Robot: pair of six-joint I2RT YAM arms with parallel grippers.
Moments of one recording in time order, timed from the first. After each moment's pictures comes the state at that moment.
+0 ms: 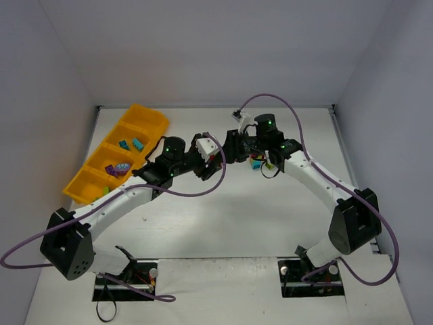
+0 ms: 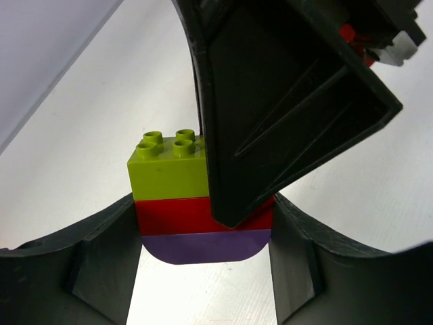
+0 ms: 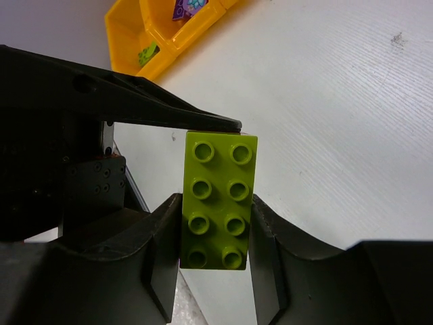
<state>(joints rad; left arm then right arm) -0.64 1.34 0.99 0.03 0.34 0.30 0.49 1.52 1.20 -0.22 -0.66 0.39</state>
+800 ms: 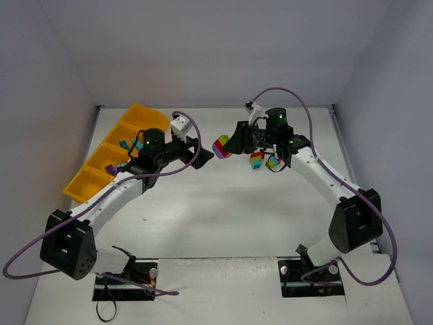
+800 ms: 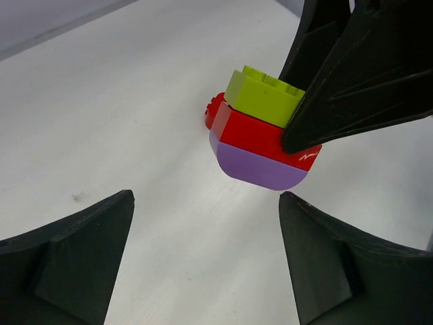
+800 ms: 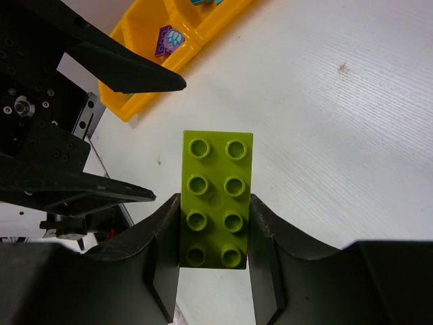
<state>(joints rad) -0.46 1.34 0.98 0.12 0.45 -0.11 0.40 1.52 1.22 -0.20 -0.66 0.40</state>
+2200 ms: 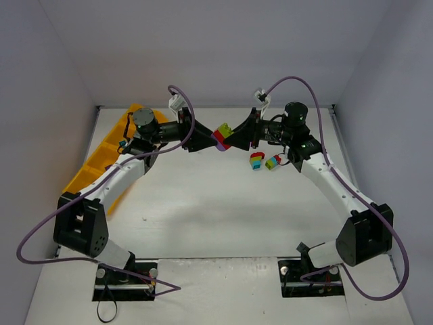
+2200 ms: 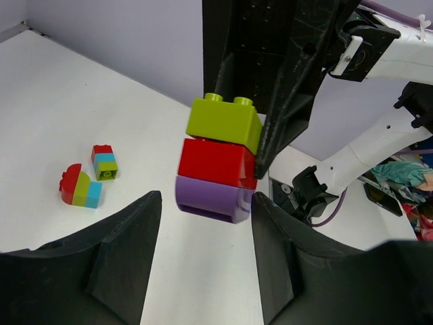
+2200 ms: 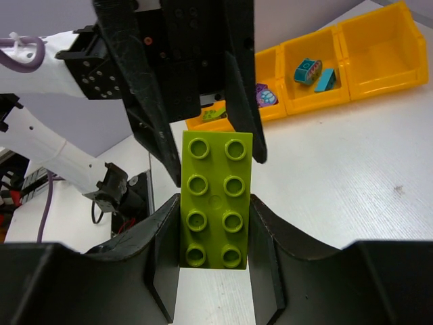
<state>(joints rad) -0.35 1.50 1.15 0.48 1.09 -0.57 0.35 1.41 1.17 0.14 -0.99 0.39</state>
